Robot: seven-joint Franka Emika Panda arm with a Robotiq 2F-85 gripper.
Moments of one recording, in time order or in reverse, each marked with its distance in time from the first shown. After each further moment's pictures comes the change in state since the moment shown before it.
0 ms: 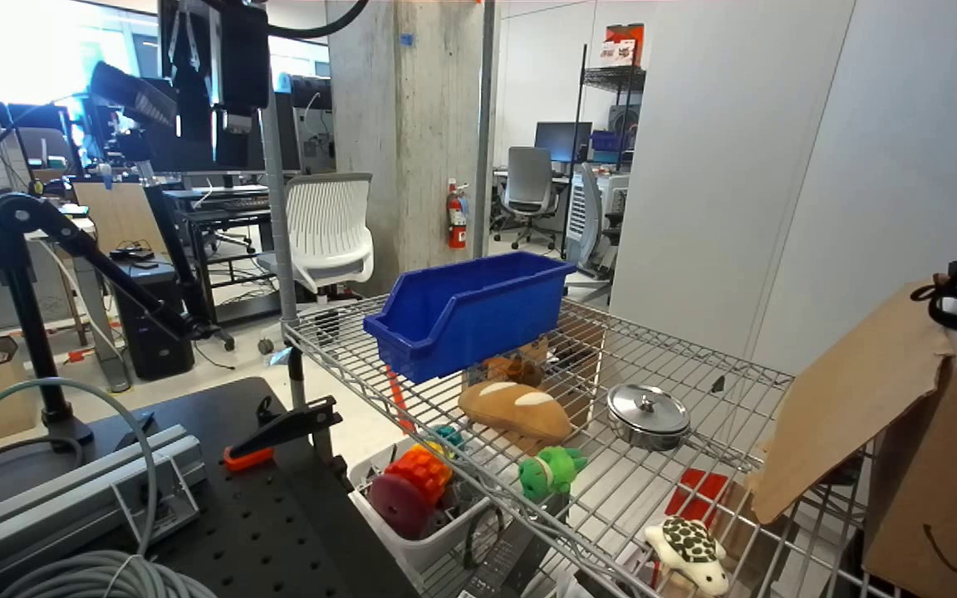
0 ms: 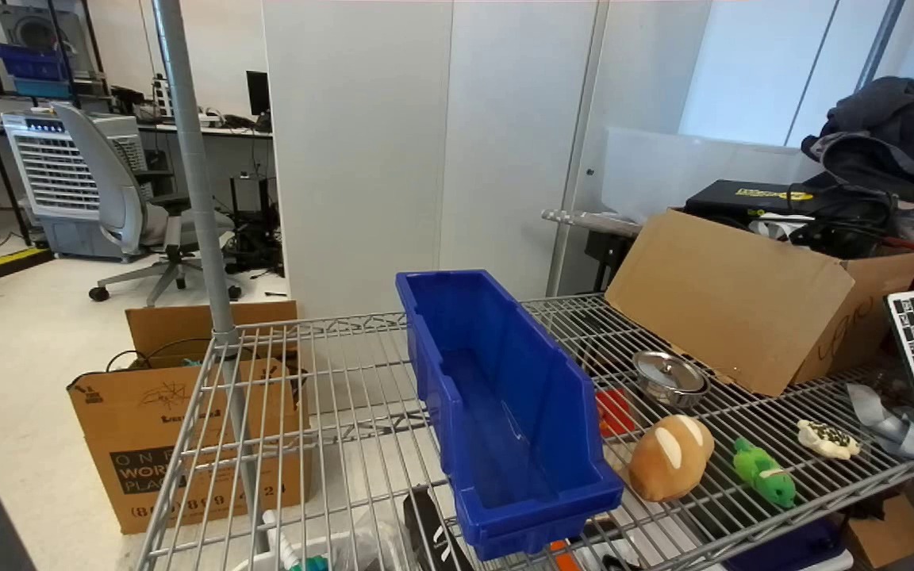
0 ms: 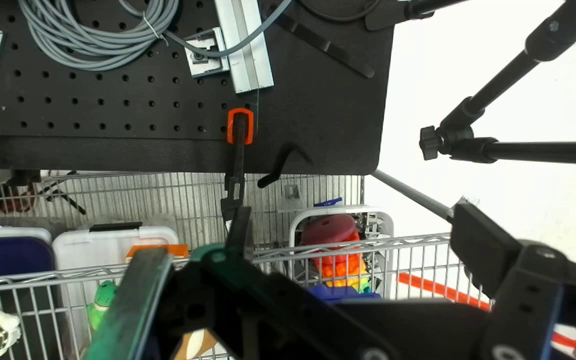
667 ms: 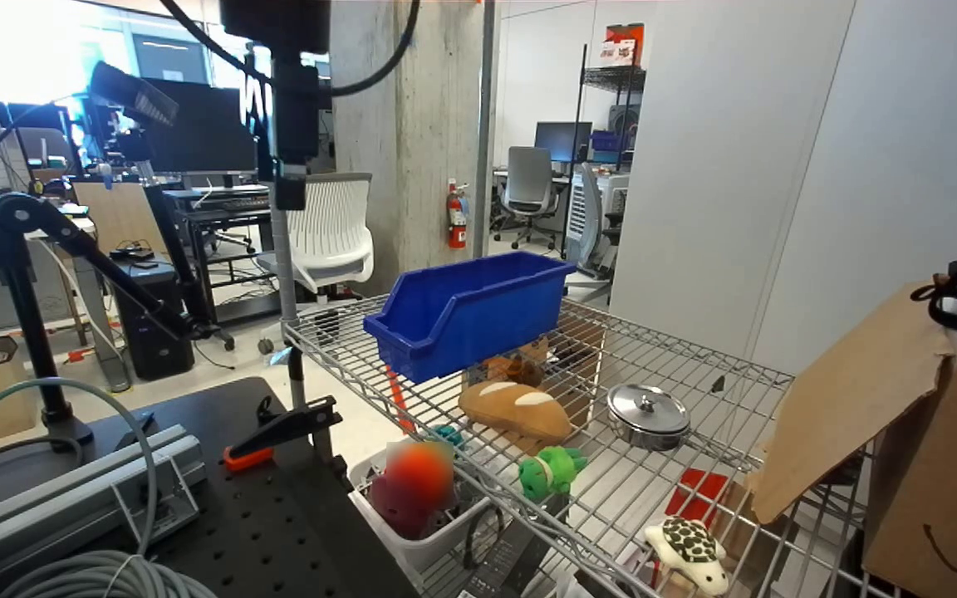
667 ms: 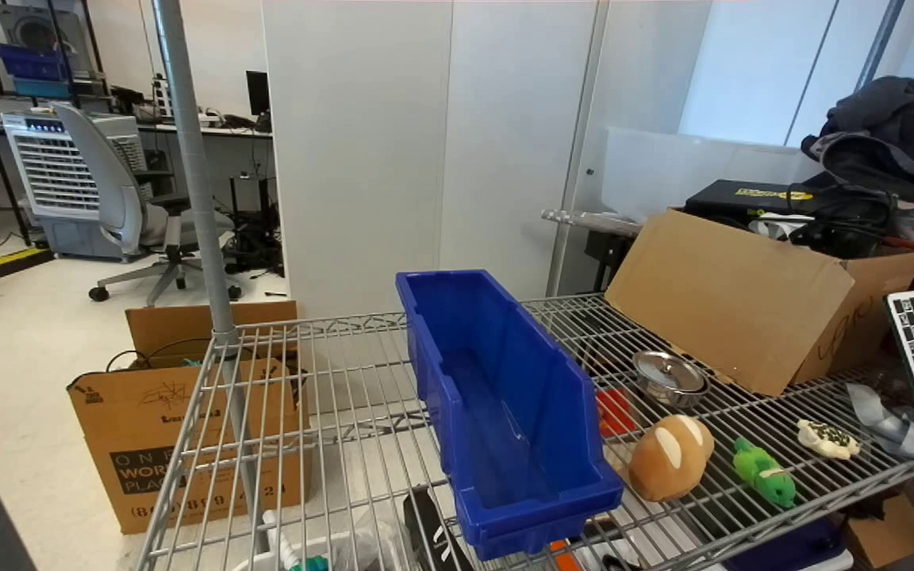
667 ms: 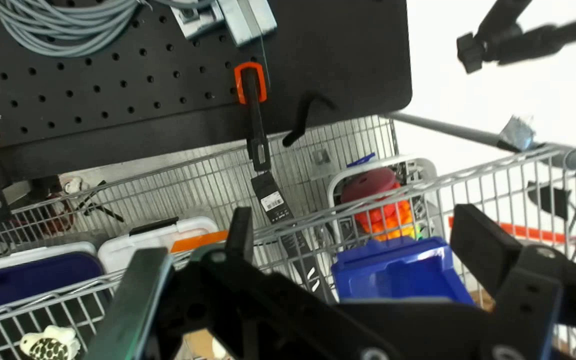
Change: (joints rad) arm -0.074 0.156 0.024 0.014 -0.008 0.189 0.153
